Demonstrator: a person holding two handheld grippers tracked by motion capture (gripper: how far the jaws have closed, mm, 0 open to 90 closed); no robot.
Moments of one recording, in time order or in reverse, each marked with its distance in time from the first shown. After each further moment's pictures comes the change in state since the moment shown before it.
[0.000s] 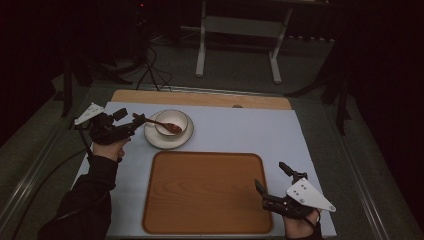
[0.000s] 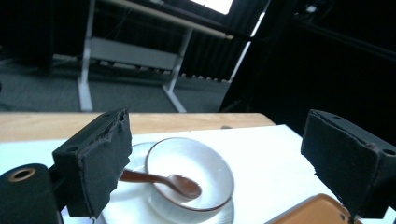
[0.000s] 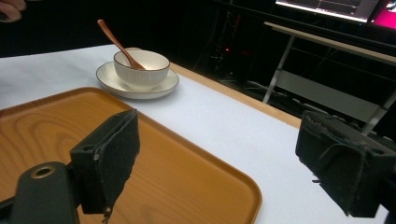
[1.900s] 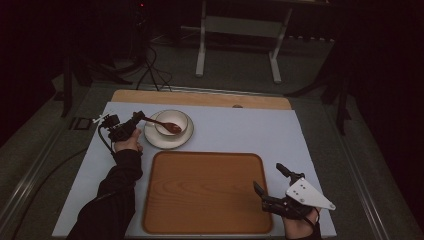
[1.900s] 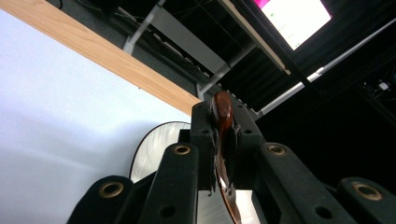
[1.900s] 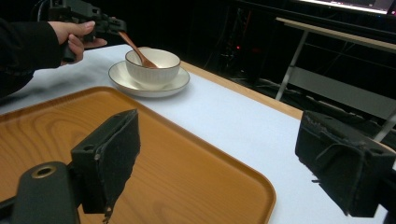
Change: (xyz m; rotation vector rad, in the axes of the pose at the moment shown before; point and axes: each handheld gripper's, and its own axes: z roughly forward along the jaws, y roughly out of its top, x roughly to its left) left arm 0.043 -0.050 0.061 -0.066 0.188 -0.435; right arm -0.001 -0.003 0.002 0.006 0.047 0.026
